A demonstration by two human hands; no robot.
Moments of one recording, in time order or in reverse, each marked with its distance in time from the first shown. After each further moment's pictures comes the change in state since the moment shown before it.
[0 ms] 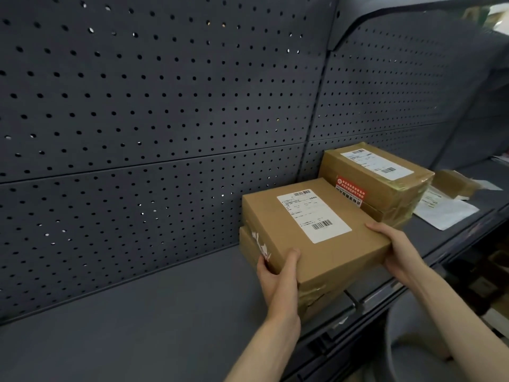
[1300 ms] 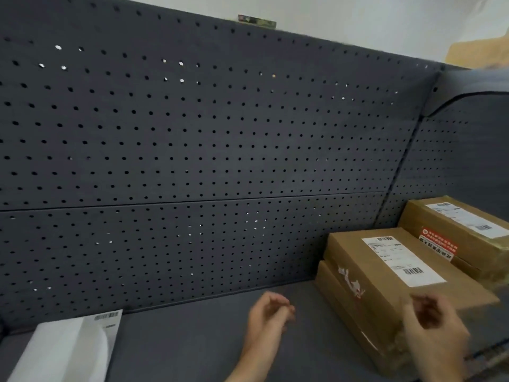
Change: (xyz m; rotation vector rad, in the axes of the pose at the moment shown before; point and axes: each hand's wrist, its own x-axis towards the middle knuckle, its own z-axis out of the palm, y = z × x) left_hand -0.031 0.122 -0.179 0.520 -0.091 0.214; right_hand -0.149 0.042 0.160 -0.445 0.433 -0.712
